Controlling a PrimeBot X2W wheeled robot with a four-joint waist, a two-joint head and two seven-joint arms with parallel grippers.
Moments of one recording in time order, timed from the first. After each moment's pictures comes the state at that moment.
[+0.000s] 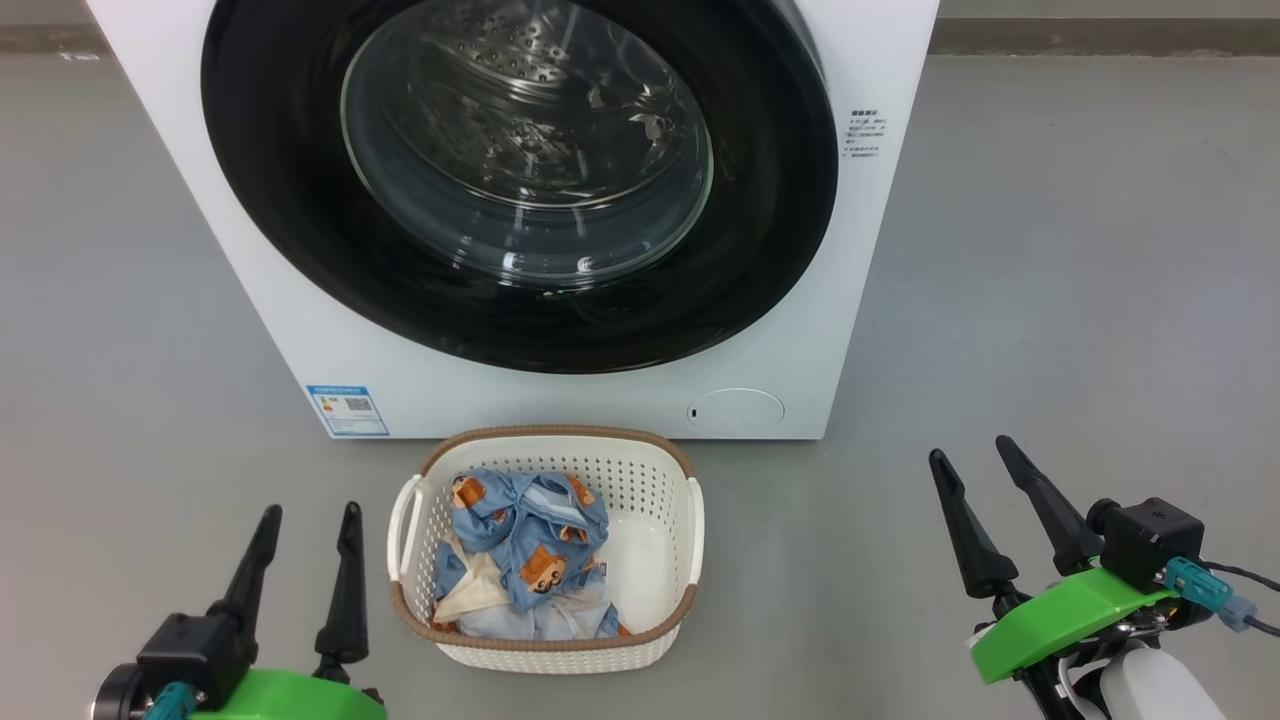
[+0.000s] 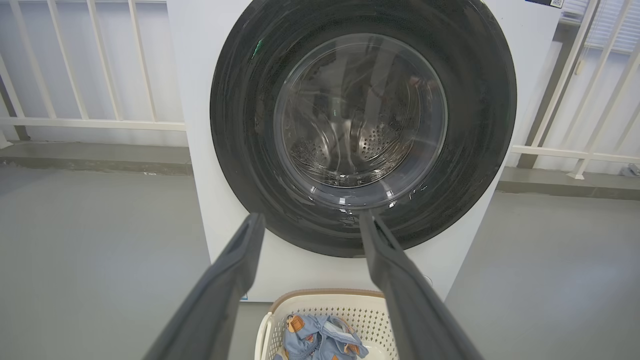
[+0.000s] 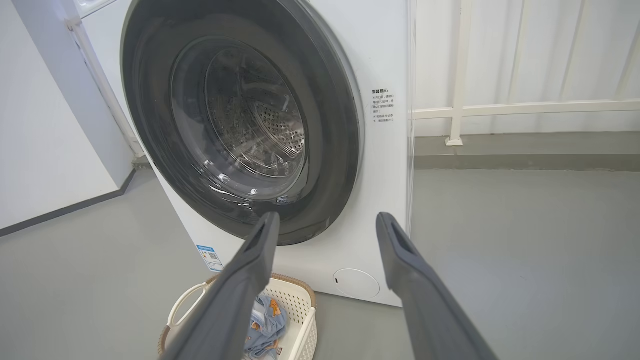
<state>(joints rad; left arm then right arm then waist) -0.09 0.03 -0.03 0.23 -0.18 -0.13 -0.25 -0.19 -0.19 0.12 0.30 0.37 0.13 -0.25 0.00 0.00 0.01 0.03</state>
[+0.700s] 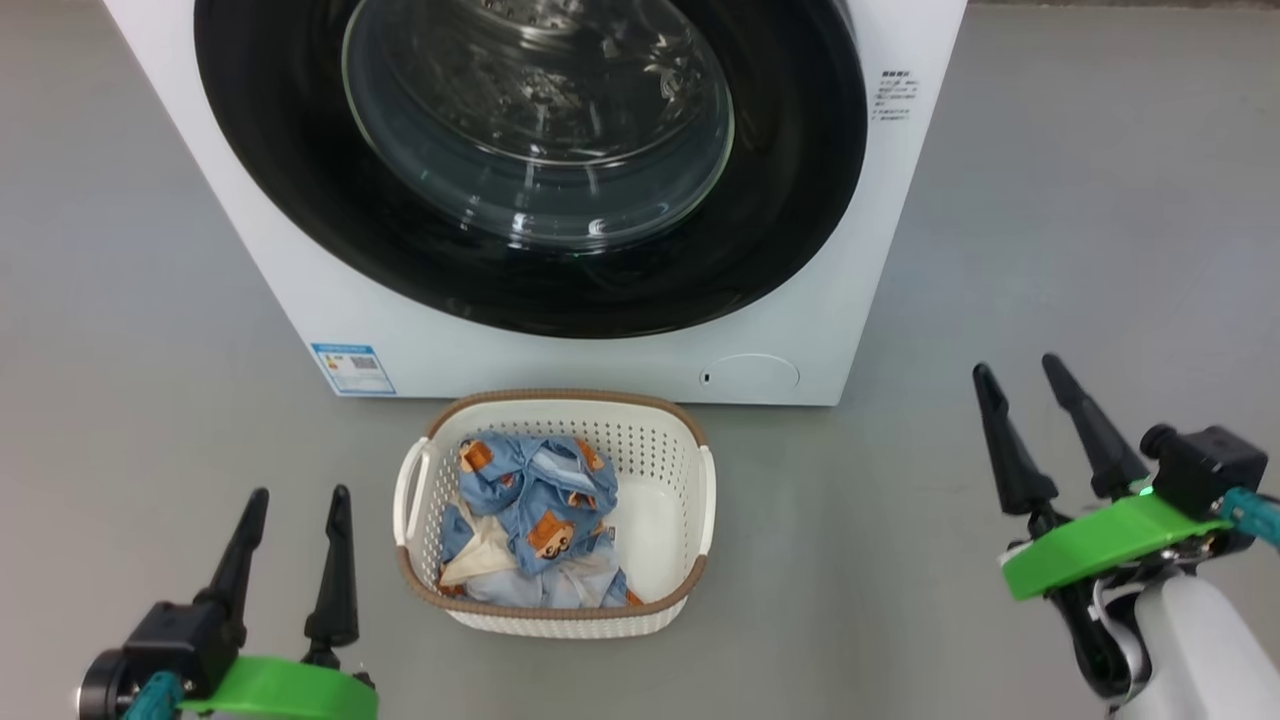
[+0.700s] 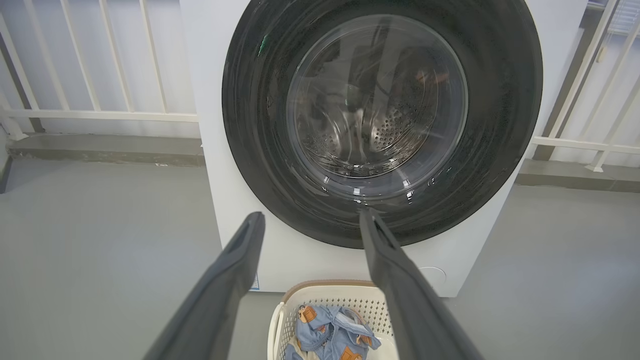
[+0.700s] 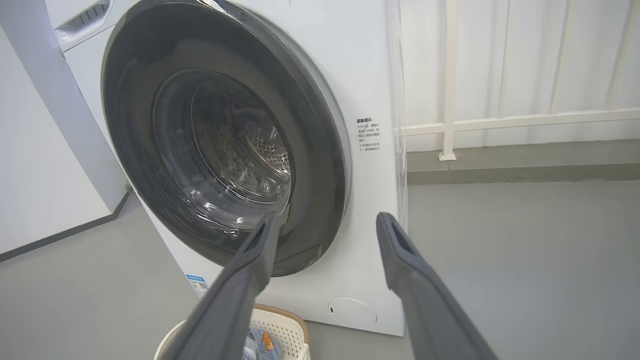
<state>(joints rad) -0.10 0.03 -0.01 0.21 -0.17 -0.13 -0.25 -0.28 -0.21 0.07 0.31 0.41 0.13 -0.25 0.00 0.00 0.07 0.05</state>
